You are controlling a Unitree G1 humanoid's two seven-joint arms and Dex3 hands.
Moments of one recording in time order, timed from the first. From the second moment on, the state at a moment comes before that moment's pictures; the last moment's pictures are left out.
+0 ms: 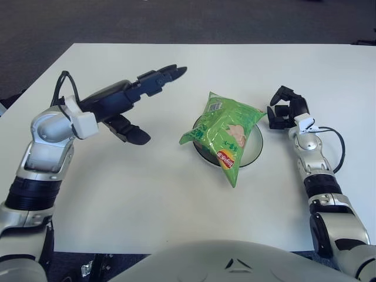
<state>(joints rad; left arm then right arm) -0.24 0.72 0.06 -0.23 -0.25 -0.44 -0.70 -0.38 -0.32 -0.06 0.59 -0.10 -0.31 -0.07</state>
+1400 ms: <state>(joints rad) -0.26 0.25 0.27 0.54 -0.26 -0.56 -0.24 -0.37 -0.33 -0.08 0.57 -0.09 -0.29 -0.03</state>
